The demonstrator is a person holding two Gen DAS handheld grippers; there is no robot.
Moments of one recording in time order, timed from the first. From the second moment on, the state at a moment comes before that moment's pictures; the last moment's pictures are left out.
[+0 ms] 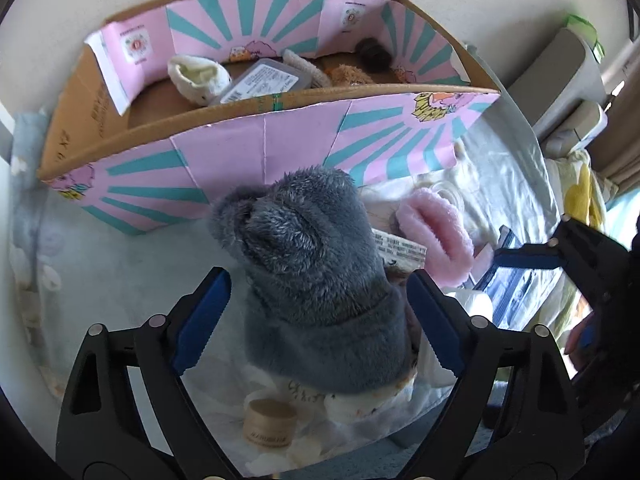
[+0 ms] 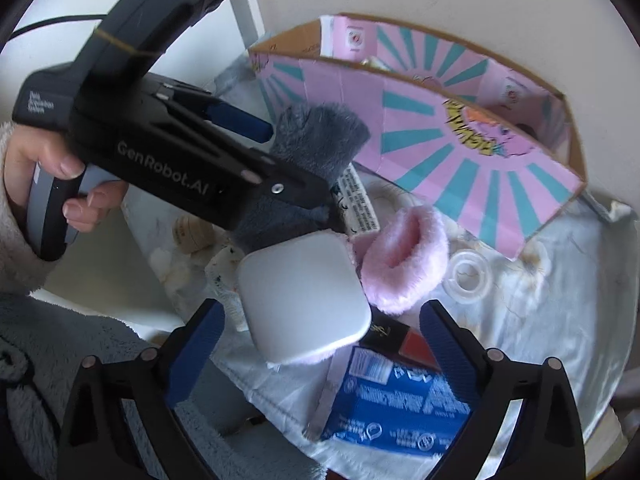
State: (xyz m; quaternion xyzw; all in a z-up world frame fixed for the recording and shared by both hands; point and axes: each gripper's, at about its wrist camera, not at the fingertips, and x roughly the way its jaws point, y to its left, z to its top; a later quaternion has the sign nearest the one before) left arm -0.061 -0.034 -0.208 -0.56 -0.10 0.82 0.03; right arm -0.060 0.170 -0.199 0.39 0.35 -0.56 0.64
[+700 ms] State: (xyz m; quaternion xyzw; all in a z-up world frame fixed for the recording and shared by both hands) left arm -0.058 -0.039 -0.210 -0.57 -0.11 0.82 0.02; right arm -0.084 0.169 -0.208 0.43 0.31 -0.53 0.66
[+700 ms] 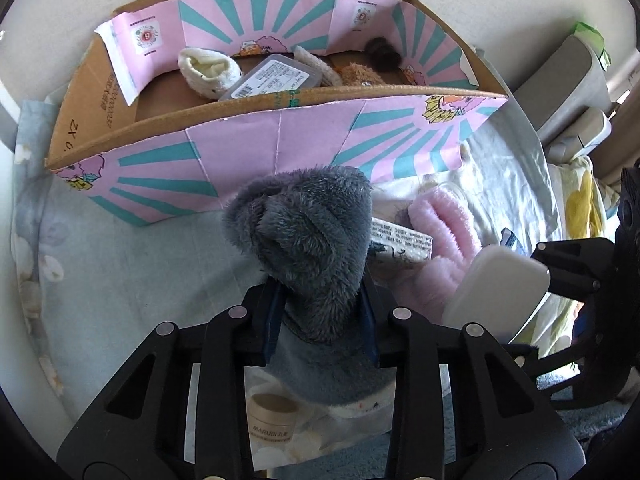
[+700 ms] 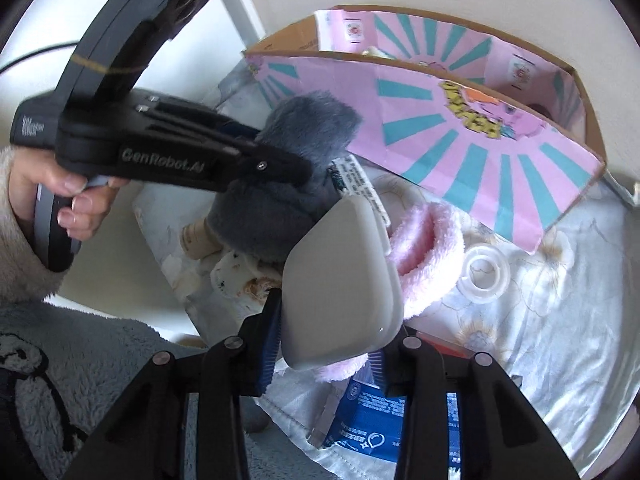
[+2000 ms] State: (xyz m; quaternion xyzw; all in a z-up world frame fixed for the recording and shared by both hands) left arm -0.042 -0.045 -0.196 -0.55 -0.11 0.83 0.03; right arm -0.113 0.182 -0.176 0.44 0.25 -0.58 0.64
